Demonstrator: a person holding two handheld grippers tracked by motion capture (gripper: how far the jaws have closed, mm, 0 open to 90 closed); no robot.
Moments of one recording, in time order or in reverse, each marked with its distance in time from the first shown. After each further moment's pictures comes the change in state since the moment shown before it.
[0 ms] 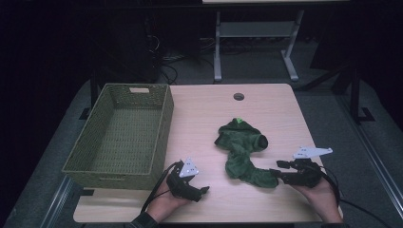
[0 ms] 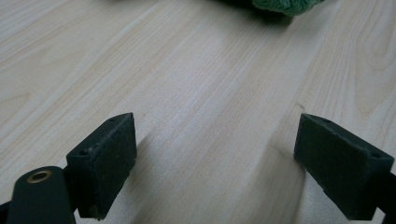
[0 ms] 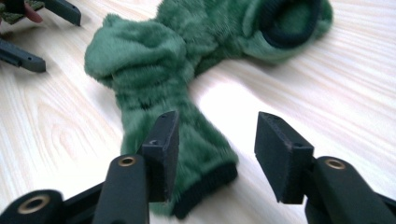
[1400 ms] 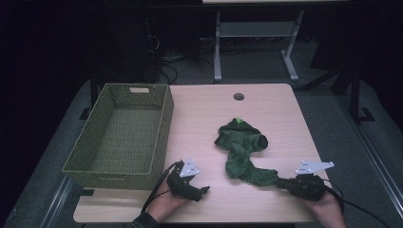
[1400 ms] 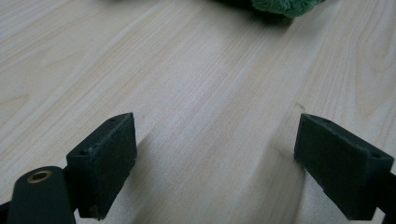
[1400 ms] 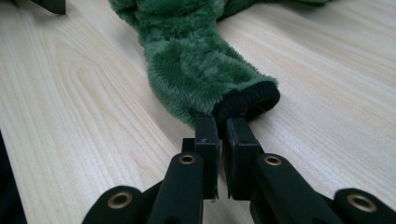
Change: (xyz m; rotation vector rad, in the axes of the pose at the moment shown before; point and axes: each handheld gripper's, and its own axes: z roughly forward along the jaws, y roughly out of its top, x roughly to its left) left arm 0.000 0.001 0.001 0.001 0.003 0.004; right arm 0.007 -0.035 0.000 0.042 0.065 -0.065
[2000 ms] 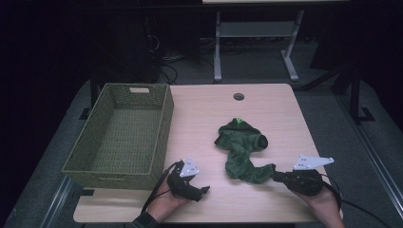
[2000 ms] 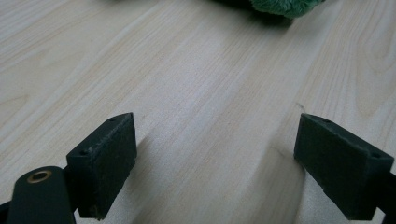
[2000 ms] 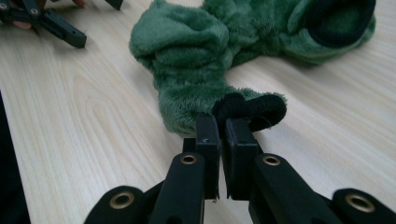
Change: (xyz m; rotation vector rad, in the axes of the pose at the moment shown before) left arm 0.000 0.000 0.000 0.001 0.000 -0.001; right arm 0.008 0.024 -0.003 -0.069 0.000 -0.067
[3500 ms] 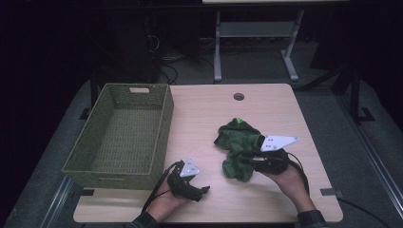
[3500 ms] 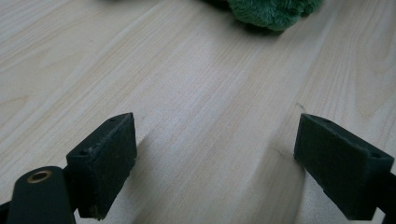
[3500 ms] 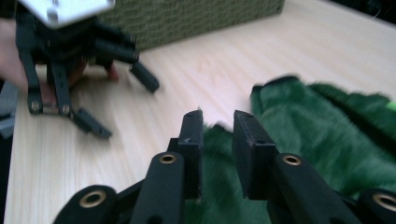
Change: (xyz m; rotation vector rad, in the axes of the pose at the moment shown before) left arm -0.001 0.000 0.001 -0.006 0.001 -0.007; right arm 0.021 0.085 0.052 -0.119 0.100 -0.155
